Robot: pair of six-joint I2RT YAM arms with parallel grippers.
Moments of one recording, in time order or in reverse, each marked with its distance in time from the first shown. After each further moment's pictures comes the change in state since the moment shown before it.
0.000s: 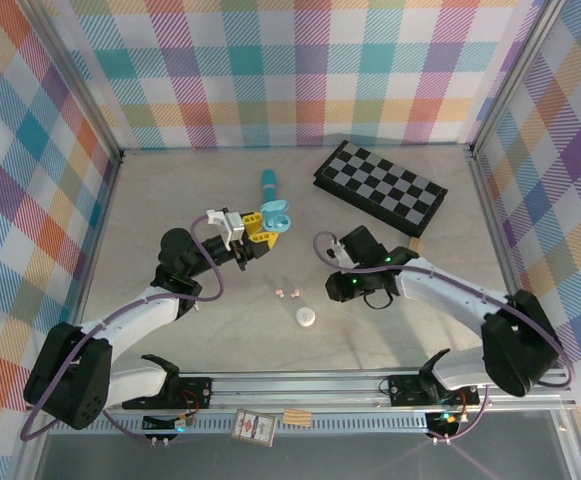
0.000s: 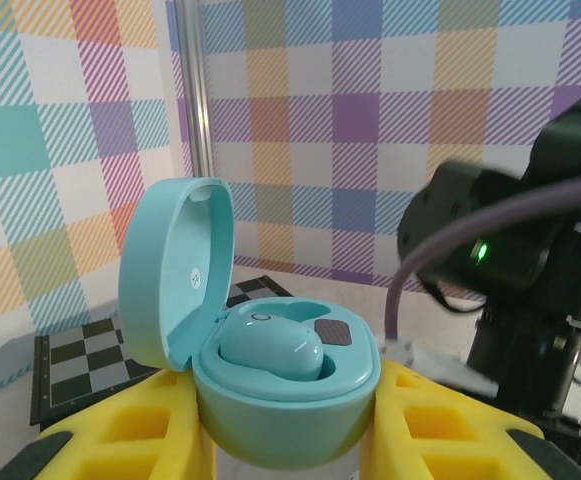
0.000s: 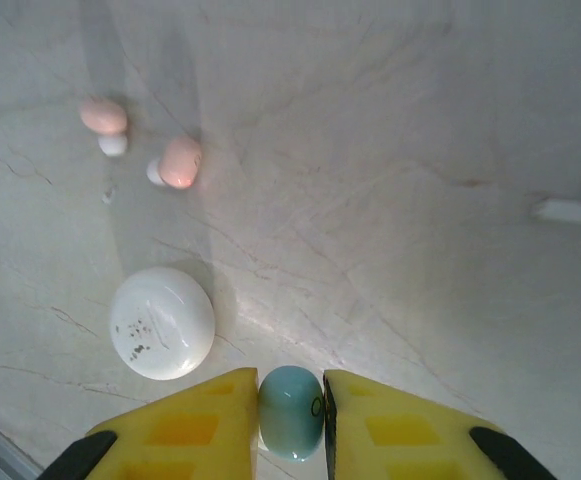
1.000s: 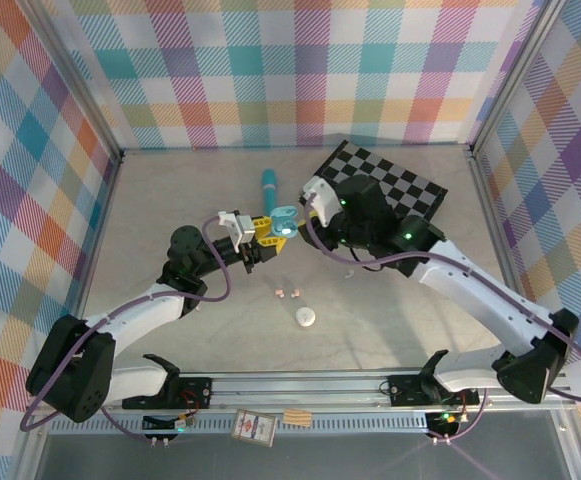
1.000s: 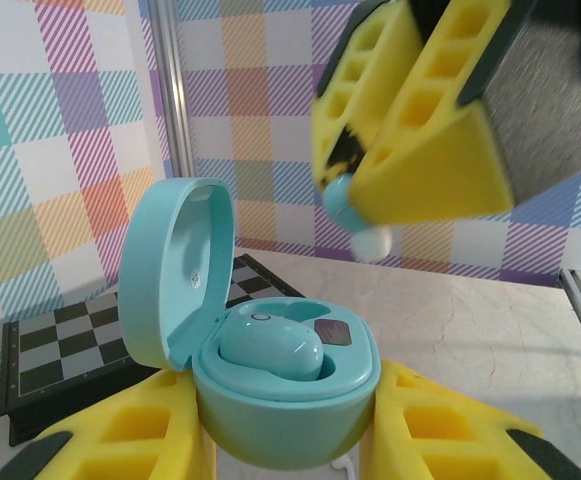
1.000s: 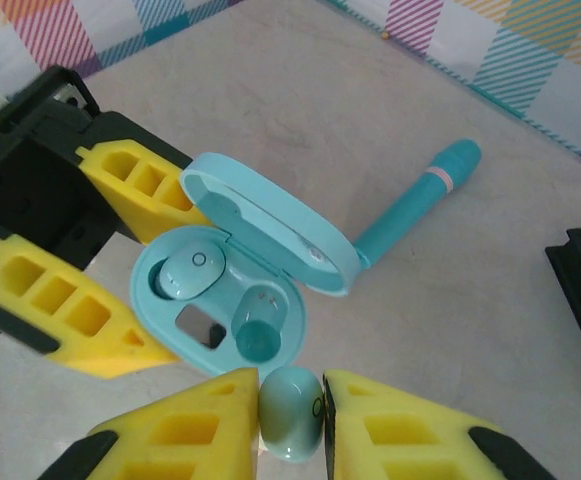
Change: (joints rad) left arm -0.048 0.038 0.021 -0.044 0.000 0.043; right arm 0.140 -0.021 0.508 -0.023 0.150 -0.355
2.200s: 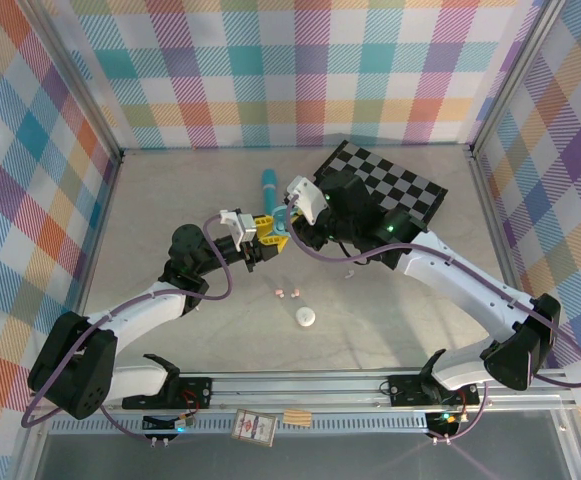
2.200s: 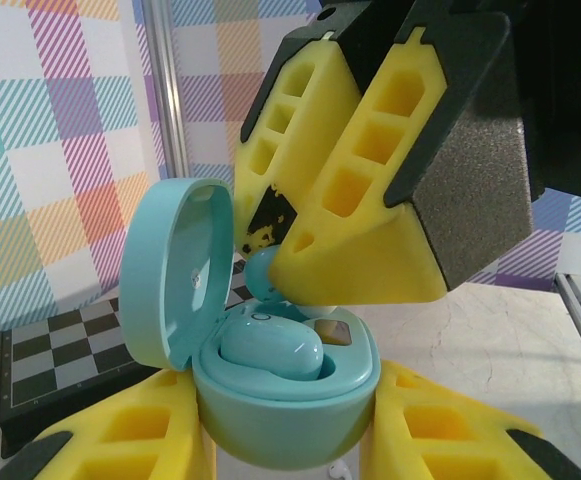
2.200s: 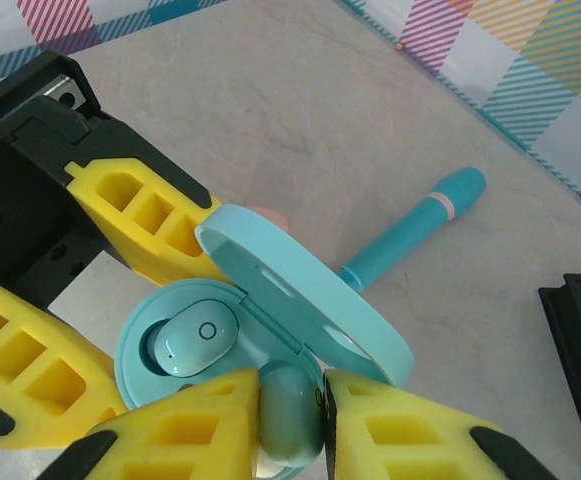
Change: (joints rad) left arm -0.006 0.019 0.014 0.015 0.004 -0.008; right arm 0.012 0.077 0.041 0.026 0.001 -0.095
